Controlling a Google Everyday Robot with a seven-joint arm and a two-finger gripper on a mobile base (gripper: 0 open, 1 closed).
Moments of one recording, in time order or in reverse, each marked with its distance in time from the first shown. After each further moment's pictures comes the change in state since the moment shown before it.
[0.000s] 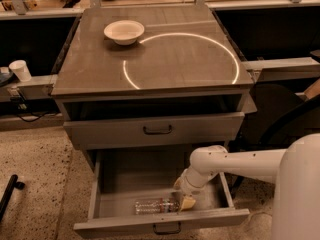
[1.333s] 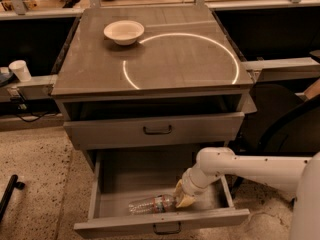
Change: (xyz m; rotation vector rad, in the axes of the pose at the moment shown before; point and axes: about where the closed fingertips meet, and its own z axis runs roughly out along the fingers) arm -0.012 0.001 -0.010 0.030 -0.092 -0.019
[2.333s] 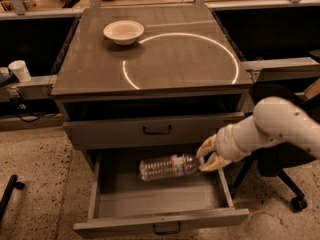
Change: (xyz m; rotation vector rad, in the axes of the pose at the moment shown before) arm -0.047 0.000 -0.254 0.246 -0.119 -0.121
